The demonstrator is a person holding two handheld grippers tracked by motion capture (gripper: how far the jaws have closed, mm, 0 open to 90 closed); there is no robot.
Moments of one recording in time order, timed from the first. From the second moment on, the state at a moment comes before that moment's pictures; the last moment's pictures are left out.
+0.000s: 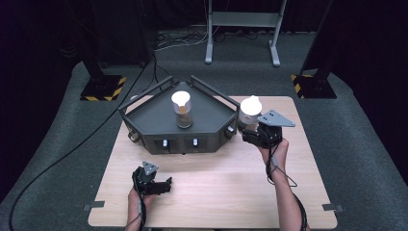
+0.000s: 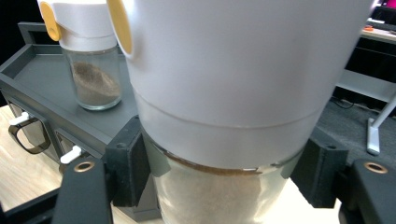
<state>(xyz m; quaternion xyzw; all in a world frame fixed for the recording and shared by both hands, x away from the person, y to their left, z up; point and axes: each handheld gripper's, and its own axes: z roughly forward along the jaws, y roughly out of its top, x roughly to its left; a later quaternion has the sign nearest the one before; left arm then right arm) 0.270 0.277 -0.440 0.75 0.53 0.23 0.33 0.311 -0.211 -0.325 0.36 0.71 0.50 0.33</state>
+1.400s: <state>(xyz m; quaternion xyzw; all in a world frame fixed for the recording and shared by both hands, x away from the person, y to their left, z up) 0.269 0.277 -0.441 0.75 0.52 0.23 0.33 0.376 -0.171 -0.321 0.36 0.73 0.51 0.29</state>
